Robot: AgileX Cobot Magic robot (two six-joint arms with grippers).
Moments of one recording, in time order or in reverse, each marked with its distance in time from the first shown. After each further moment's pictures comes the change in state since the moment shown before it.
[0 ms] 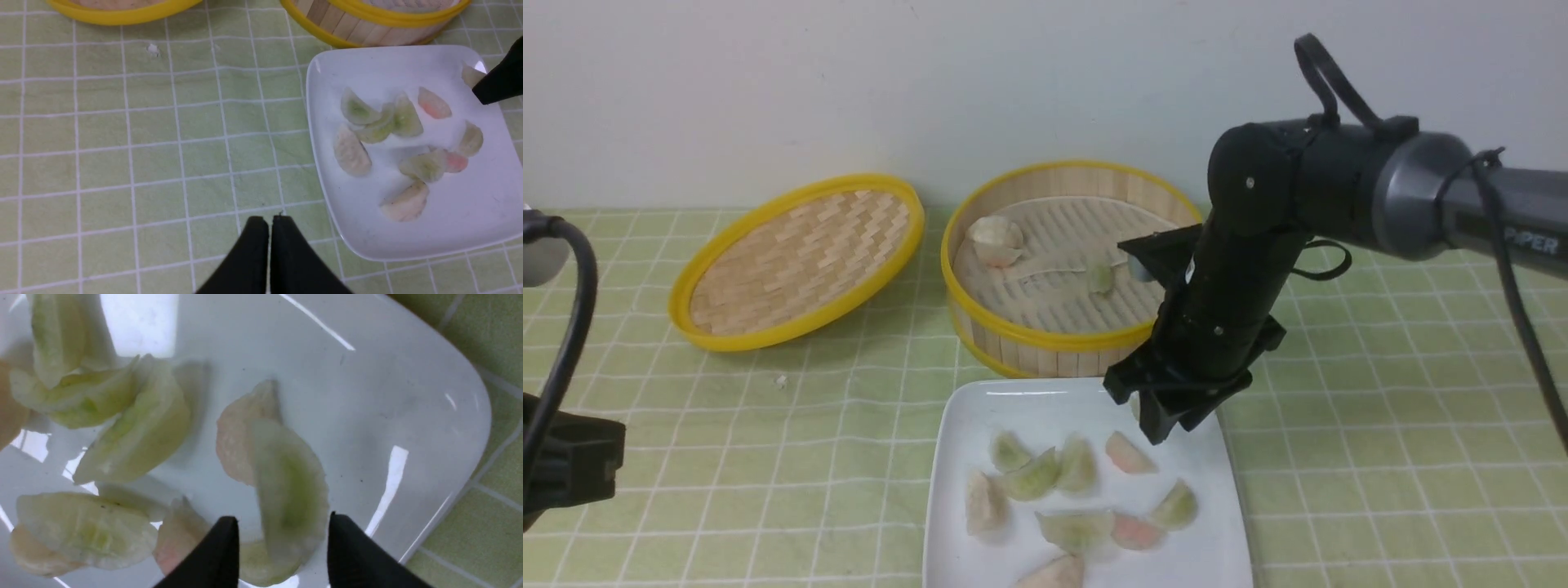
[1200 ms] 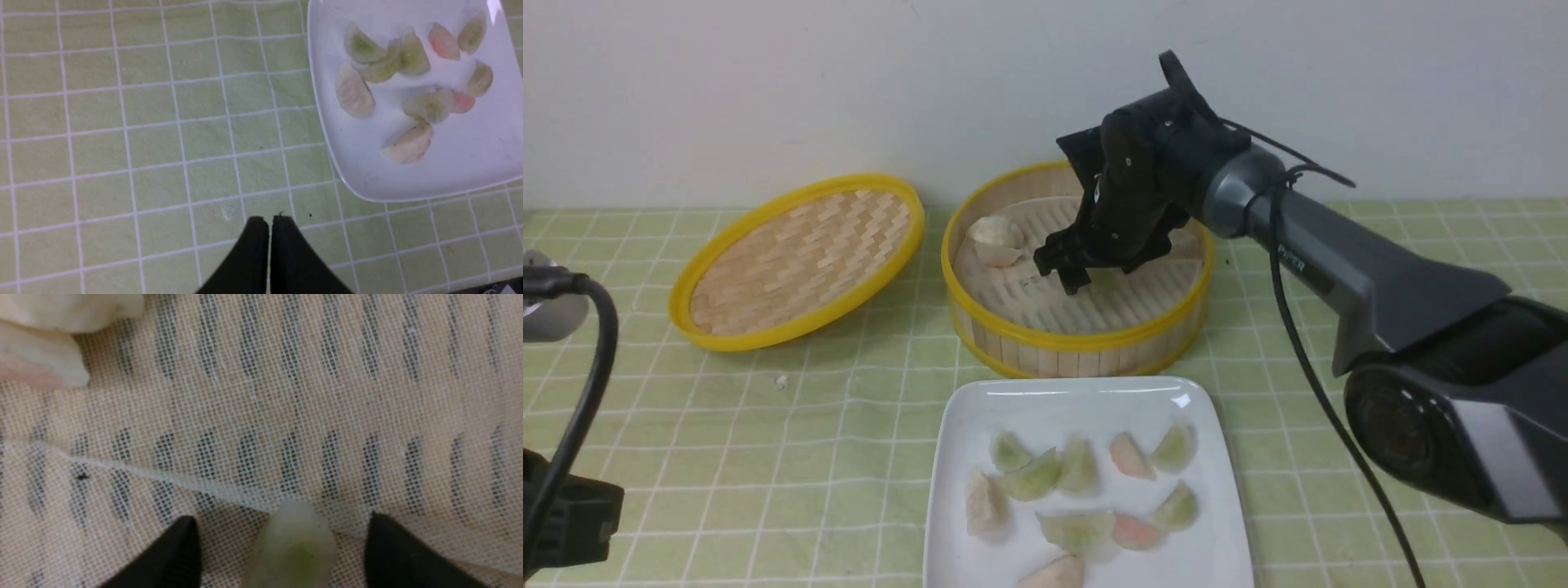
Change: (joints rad) right arm 0.000 0.563 -0.898 -0.268 -0.036 0.184; left arm 0.000 0.000 0.000 0.002 0.126 0.008
